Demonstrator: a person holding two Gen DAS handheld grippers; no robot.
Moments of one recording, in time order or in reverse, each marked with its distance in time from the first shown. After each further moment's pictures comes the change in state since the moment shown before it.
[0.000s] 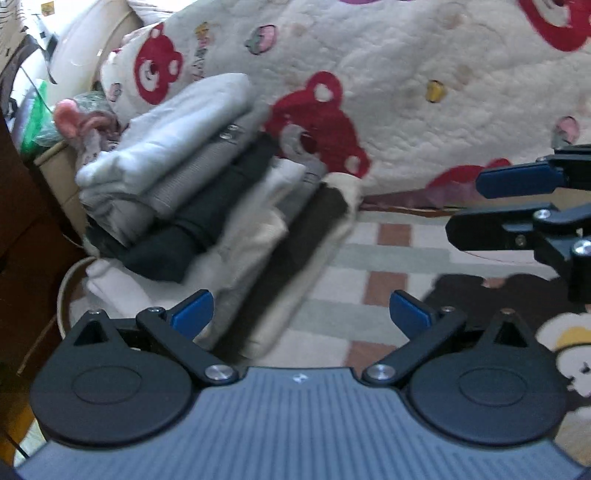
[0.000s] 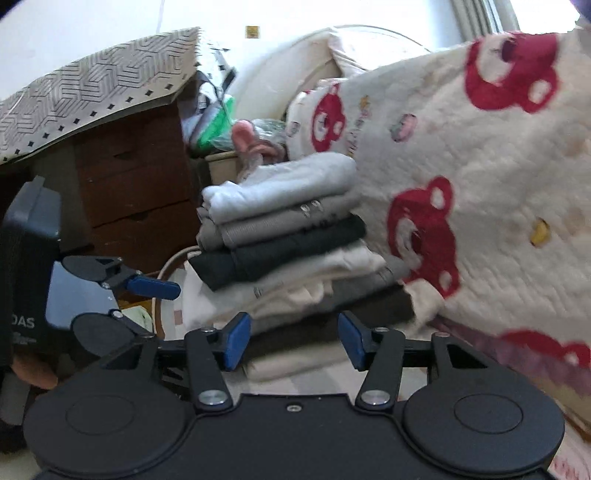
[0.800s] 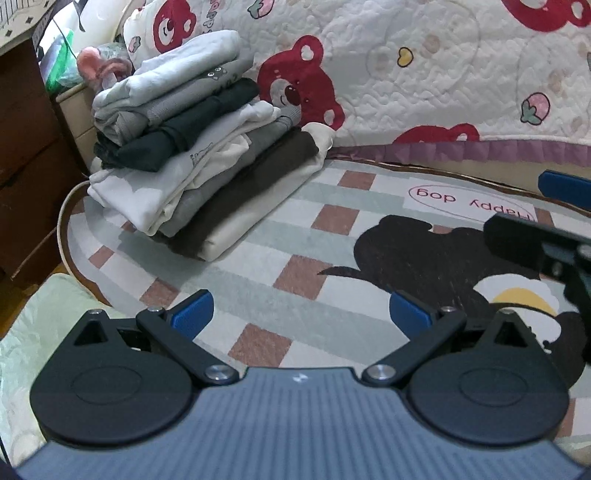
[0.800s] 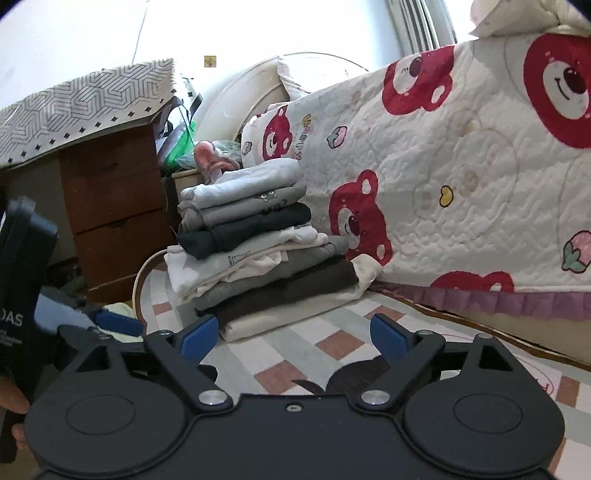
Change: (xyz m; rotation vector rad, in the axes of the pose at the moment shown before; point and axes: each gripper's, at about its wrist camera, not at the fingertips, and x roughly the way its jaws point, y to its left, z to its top) left arm -0.067 -0.062 -0.073 -0.115 0.085 0.023; right arm -0.115 0.017 -0.099 0.054 -0.109 -0.153
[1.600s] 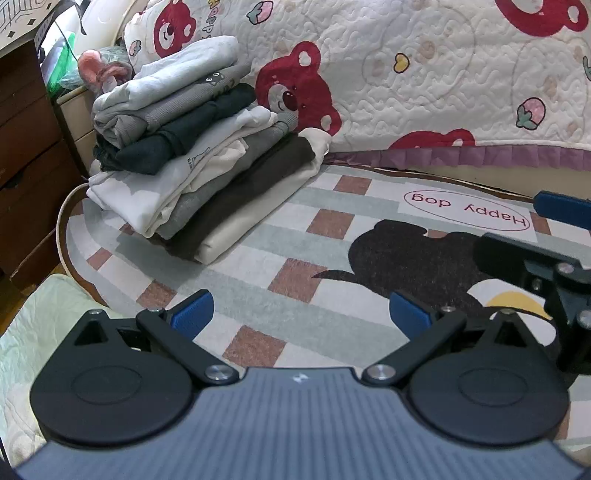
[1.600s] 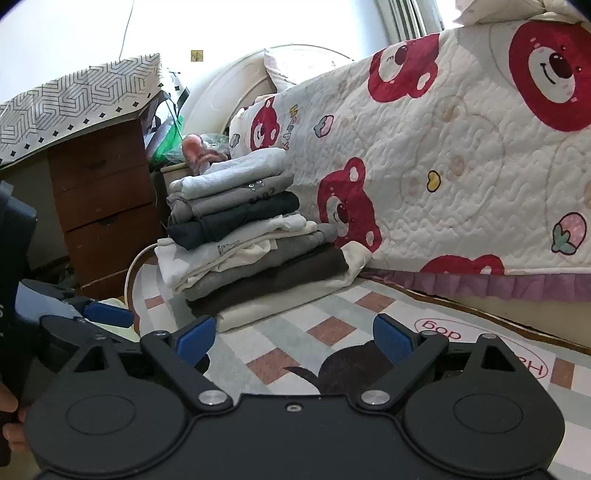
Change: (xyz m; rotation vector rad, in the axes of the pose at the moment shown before) left arm -0.001 0.000 0.000 -0.011 -0.009 -0.011; right arm 0.000 -0.004 -0.010 0.033 0.026 -0.034
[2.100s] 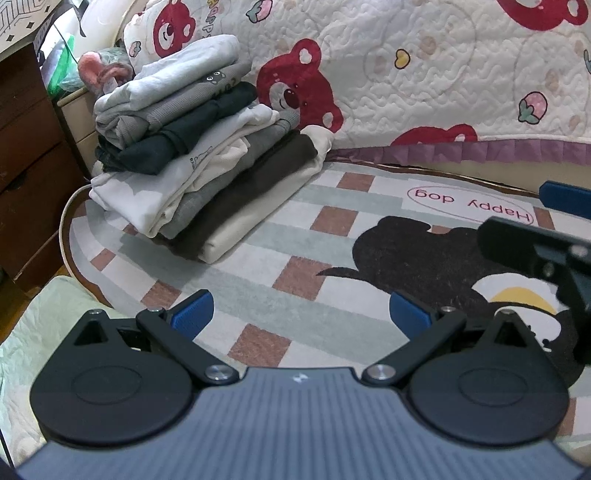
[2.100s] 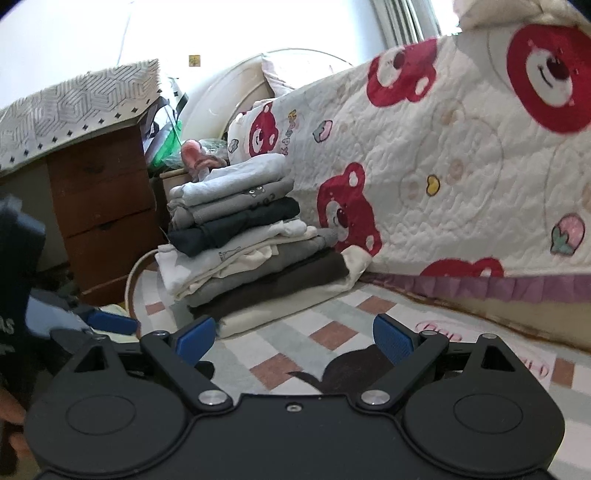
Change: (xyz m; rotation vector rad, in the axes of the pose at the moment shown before) left arm 0.001 0.002 0.000 0.019 0.006 0.007; right arm -0.003 0.003 0.005 0.038 -0.008 -0.001
